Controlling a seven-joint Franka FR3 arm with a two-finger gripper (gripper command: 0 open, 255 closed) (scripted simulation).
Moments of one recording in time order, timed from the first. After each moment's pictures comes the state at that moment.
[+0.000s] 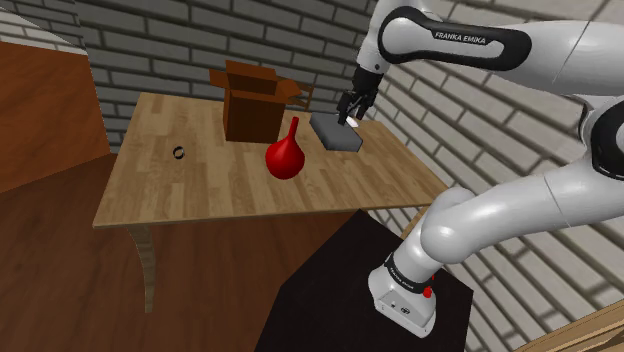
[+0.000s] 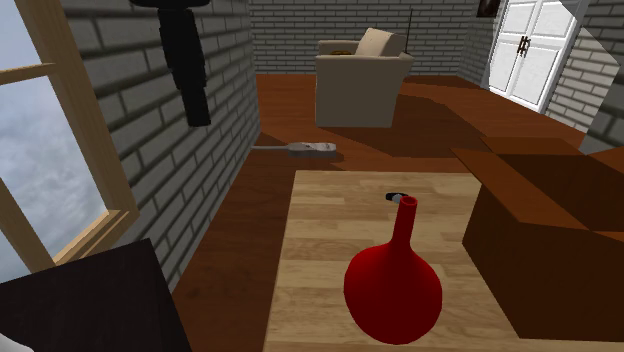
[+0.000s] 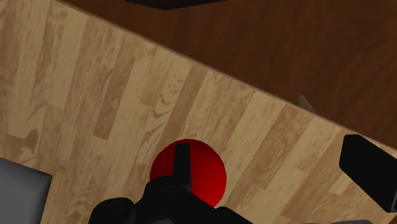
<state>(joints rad) 0.00 -0.56 -0.14 -2.32 -0.13 1.77 0.02</state>
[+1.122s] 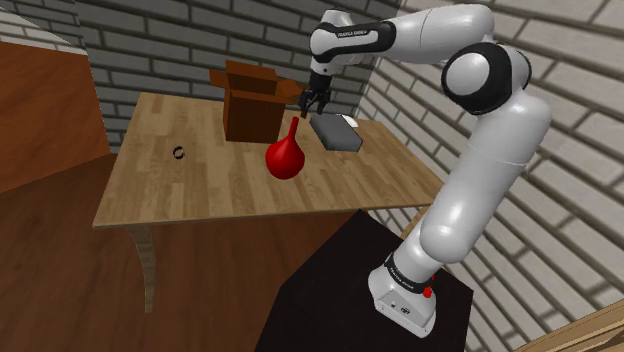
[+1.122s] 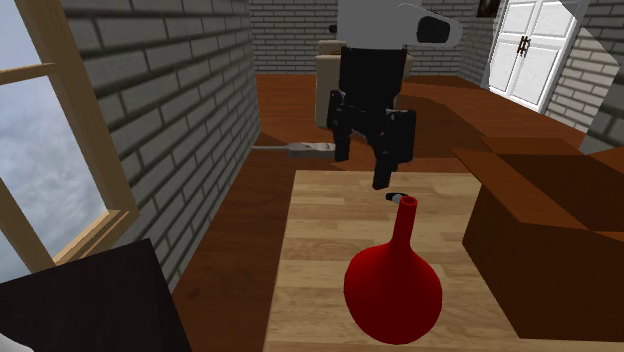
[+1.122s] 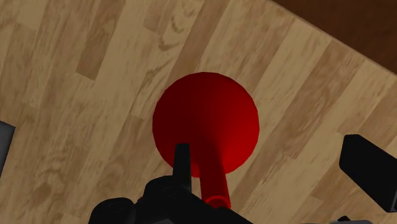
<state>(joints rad) -0.02 0.14 -0.27 -1.82 0.01 1.92 -0.23</state>
